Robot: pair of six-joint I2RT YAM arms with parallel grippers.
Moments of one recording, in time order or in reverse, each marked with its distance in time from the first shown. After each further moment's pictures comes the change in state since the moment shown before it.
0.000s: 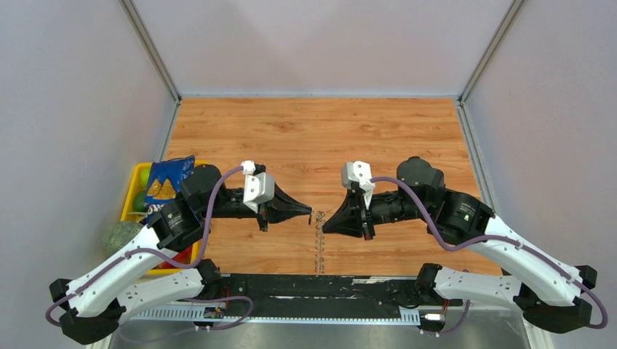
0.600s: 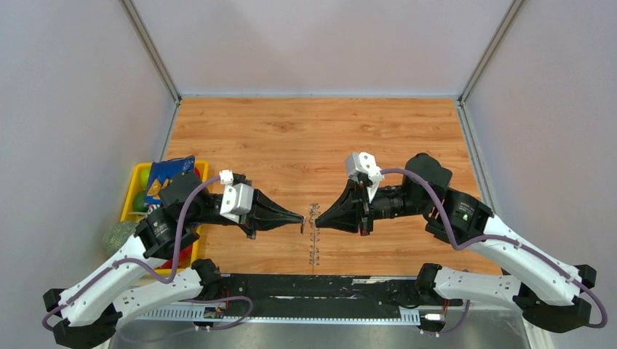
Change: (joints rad) left arm 0.000 -0.081 -0.004 0.032 0.106 -0.011; right arm 0.000 0.012 0.004 0.178 -0.052 0.084
